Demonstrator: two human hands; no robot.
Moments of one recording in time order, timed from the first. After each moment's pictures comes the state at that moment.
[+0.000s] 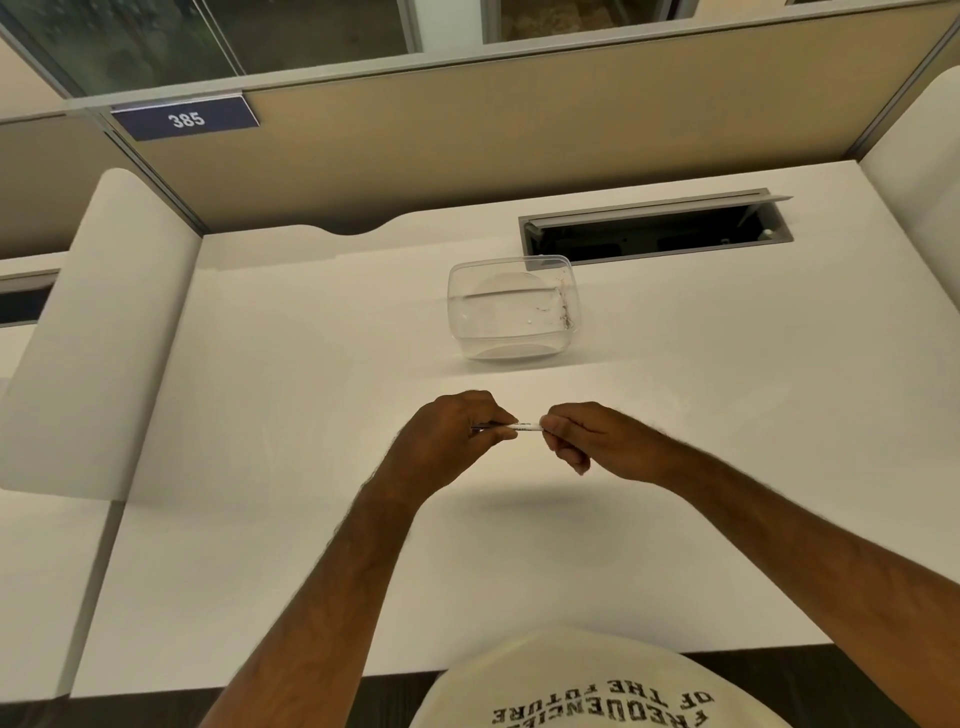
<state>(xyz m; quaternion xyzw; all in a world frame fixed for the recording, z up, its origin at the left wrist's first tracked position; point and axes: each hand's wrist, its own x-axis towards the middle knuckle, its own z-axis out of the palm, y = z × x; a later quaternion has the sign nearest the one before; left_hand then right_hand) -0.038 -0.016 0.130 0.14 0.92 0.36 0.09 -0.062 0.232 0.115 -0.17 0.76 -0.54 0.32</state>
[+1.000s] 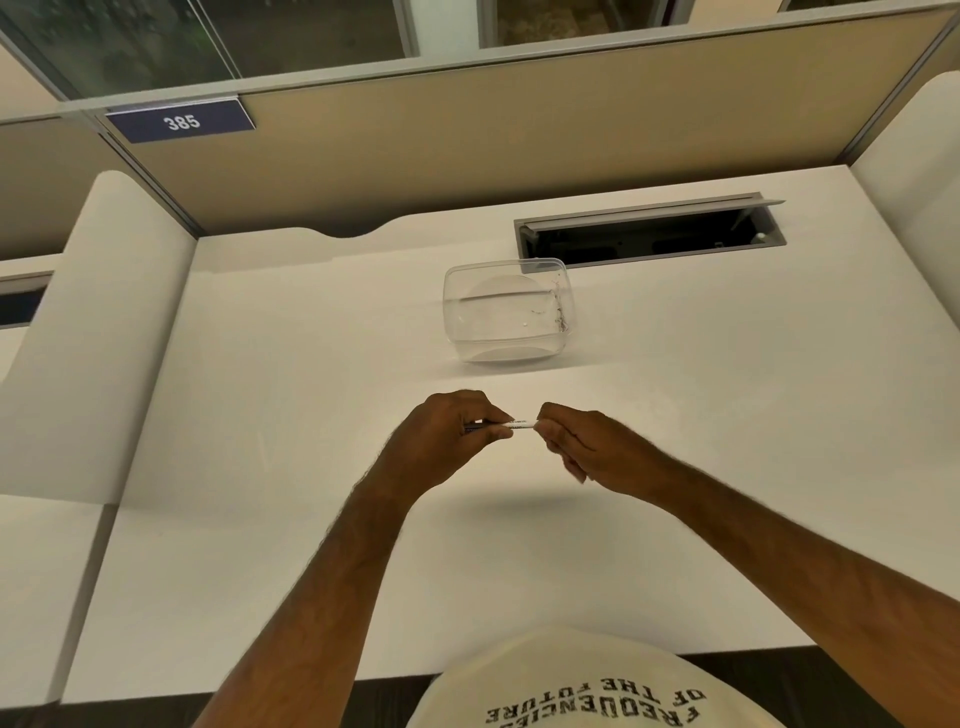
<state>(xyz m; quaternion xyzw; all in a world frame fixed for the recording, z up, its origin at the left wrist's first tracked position) -0.040 -0.019 0.130 0.14 0.90 0.39 0.10 -0.049 0.227 0.120 -0.21 0.85 -0.42 0.23</state>
